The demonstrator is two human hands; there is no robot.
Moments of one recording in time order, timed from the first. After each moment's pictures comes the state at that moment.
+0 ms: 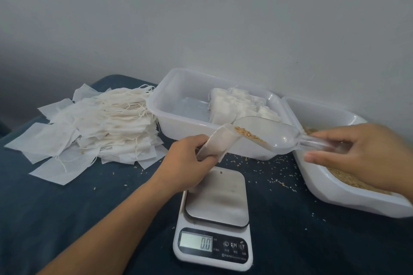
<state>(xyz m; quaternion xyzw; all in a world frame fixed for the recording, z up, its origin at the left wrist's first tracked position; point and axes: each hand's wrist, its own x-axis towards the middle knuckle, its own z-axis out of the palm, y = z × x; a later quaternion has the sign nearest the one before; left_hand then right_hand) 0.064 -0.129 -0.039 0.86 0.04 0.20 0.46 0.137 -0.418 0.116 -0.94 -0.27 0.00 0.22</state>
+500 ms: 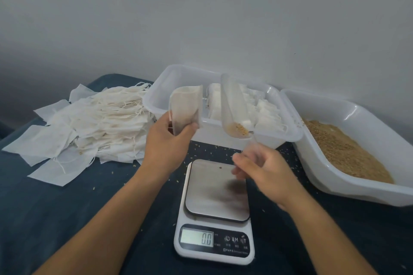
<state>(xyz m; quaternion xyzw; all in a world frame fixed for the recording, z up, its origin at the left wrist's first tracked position) 0.068 -0.116 -0.027 0.70 0.21 0.32 0.60 0.126 -0.336 -0.013 -0.78 -0.24 0.14 0.55</state>
